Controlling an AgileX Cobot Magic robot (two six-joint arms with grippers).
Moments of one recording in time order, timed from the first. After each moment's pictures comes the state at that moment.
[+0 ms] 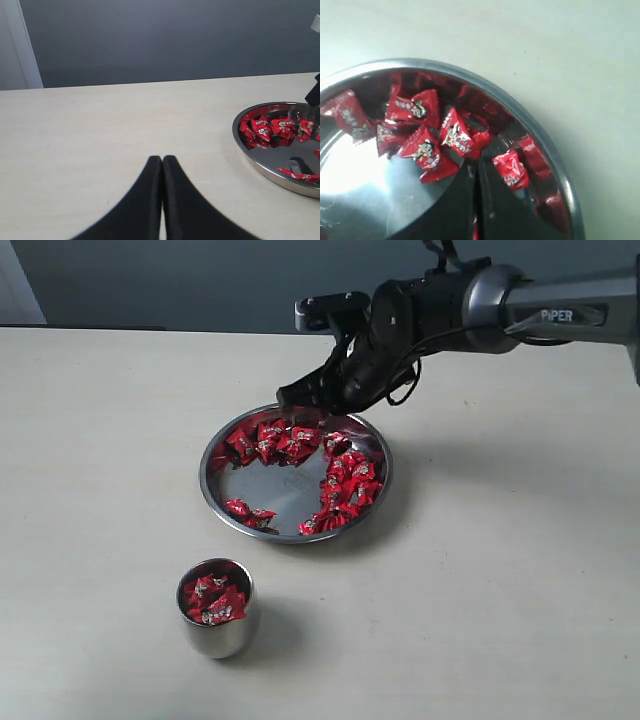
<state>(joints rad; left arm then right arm) 0.00 0.00 0.00 0.04 0.24 -0.06 0.52 2.15 -1.56 0.14 0.50 0.00</state>
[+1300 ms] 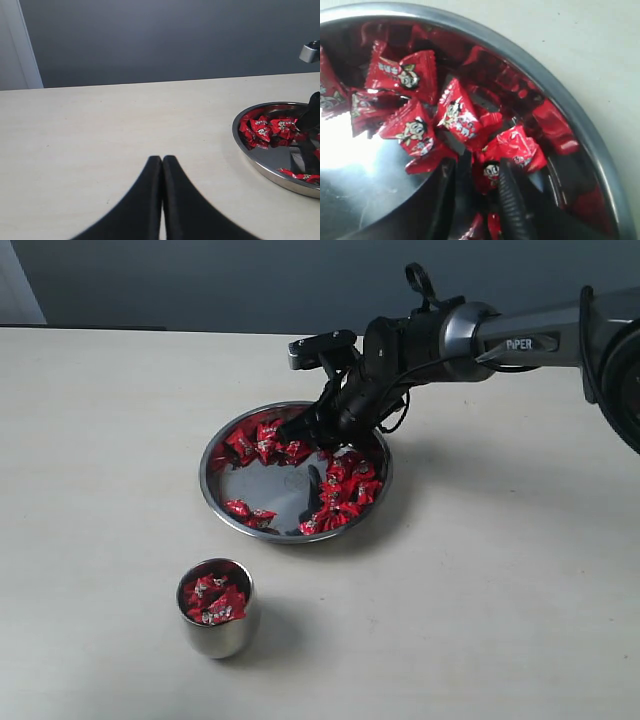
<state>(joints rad) 0.00 0.00 0.00 0.04 0.24 -0.06 0.52 2.25 -1.56 0.24 0.47 -0.17</state>
